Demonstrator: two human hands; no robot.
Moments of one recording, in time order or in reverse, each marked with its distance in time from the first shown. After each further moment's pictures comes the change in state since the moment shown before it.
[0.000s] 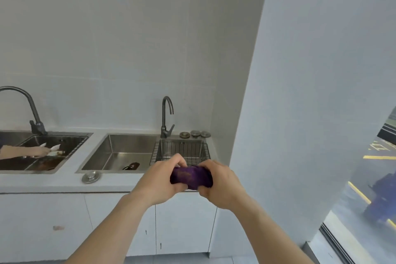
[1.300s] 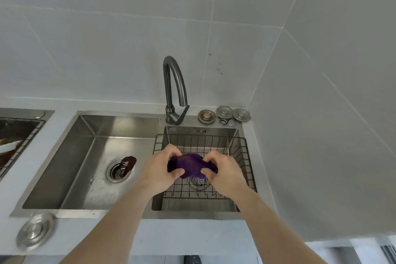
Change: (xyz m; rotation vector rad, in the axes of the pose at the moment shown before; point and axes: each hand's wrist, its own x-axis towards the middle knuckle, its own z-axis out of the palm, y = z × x) left_hand 0.450 -0.307 0.077 -0.054 -0.188 -0.374; right_hand 0.479 0.191 0.224 0.185 -0.268 0.252
